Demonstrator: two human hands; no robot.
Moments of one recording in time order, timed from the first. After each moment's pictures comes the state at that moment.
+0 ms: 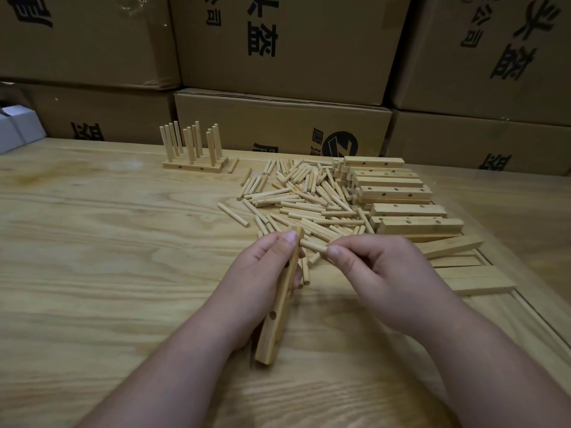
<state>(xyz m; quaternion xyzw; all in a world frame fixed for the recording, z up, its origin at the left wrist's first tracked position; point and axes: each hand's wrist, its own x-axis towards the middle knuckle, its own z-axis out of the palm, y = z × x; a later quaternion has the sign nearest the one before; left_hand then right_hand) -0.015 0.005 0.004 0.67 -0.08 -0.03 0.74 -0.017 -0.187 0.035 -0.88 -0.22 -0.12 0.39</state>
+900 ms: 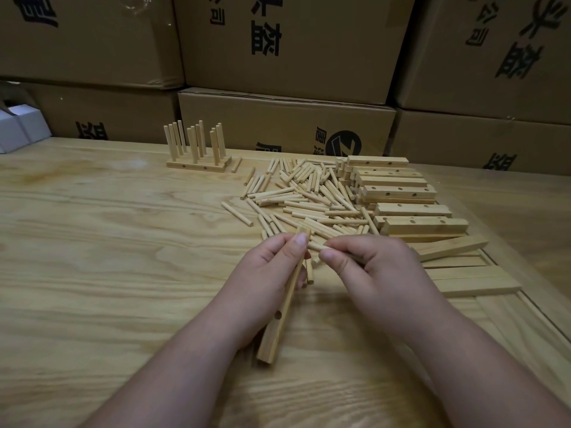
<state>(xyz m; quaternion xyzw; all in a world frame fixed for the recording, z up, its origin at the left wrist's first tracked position) -0.015 0.005 0.002 0.71 -0.09 -0.02 0.70 -0.009 -0.178 0.018 -0.87 -0.23 -0.21 0.37</state>
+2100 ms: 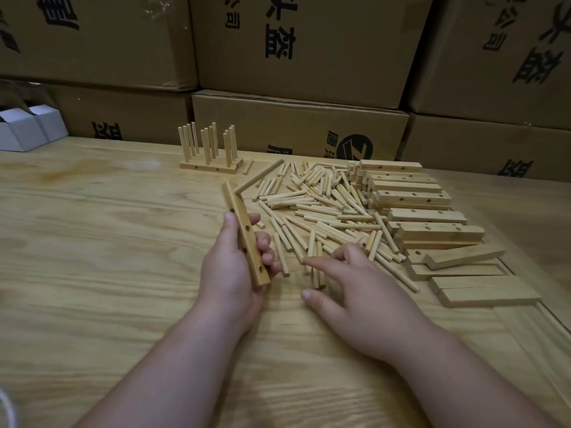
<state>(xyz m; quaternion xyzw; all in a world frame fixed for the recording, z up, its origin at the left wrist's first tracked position) 0.009 0.026 0.001 0.39 0.09 0.07 0.91 -0.007 -0.157 -0.002 -0.96 -0.20 -0.06 0.19</state>
